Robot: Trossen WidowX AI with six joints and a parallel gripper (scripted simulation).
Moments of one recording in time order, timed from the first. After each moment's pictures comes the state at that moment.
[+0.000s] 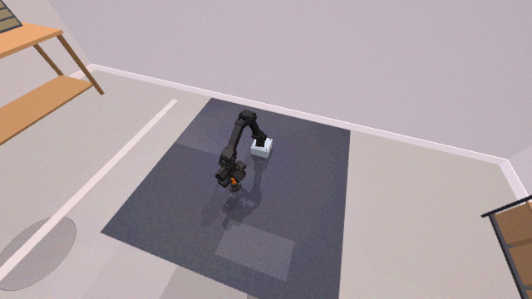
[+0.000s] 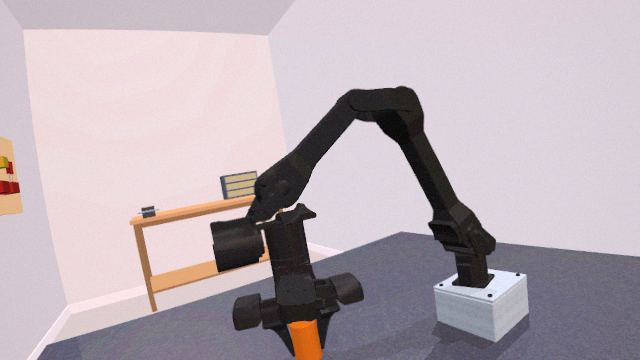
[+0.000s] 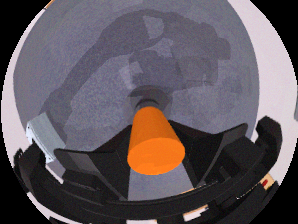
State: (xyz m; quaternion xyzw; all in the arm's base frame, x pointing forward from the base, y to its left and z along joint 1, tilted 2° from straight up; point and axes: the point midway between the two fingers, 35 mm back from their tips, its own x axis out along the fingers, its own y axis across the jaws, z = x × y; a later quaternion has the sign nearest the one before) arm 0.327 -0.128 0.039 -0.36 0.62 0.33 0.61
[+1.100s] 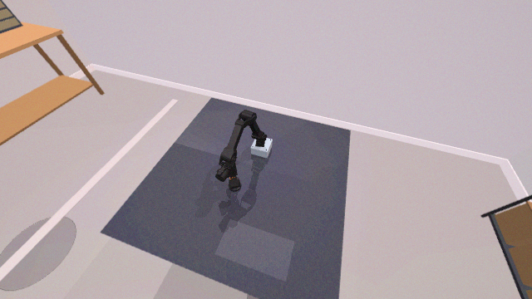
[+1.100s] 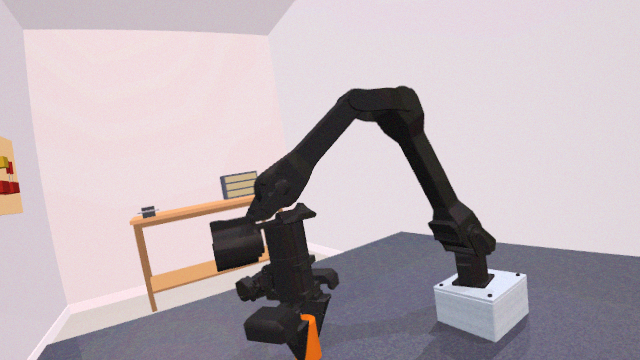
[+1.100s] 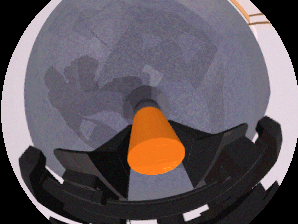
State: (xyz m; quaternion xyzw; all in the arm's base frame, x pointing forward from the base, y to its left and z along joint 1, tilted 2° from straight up) arm 0.328 -0.127 0.040 0.38 0.58 -0.40 0.60
